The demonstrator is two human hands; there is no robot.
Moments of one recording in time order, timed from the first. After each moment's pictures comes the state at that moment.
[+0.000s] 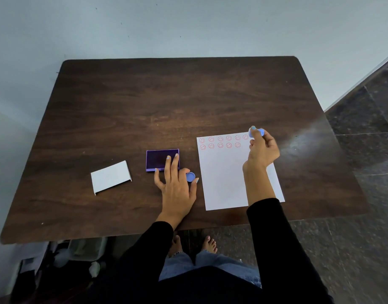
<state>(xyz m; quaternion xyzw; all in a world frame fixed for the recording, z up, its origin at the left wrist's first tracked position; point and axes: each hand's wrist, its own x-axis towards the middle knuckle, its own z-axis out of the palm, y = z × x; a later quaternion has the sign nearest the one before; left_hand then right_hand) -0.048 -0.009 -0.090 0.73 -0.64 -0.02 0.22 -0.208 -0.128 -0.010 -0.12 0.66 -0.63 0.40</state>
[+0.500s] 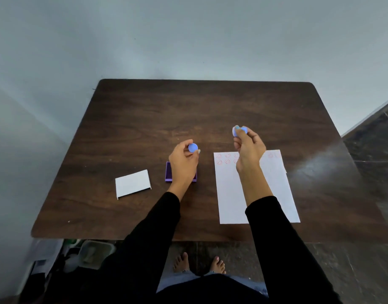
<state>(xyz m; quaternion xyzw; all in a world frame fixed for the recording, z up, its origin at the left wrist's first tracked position) -0.015 -0.086 -0.019 0.73 -0.38 -0.28 0.50 -0.148 -0.145 0.018 -0.20 0.58 -0.58 0.54</state>
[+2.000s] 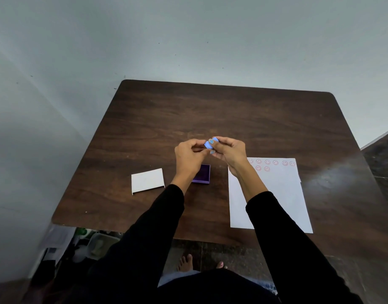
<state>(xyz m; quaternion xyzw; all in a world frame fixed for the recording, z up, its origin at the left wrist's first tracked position) 0.014 -0.090 -0.003 0.68 -0.41 -0.30 0.52 -0.099 -0.142 0.007 -0.38 0.50 -0.38 0.68</state>
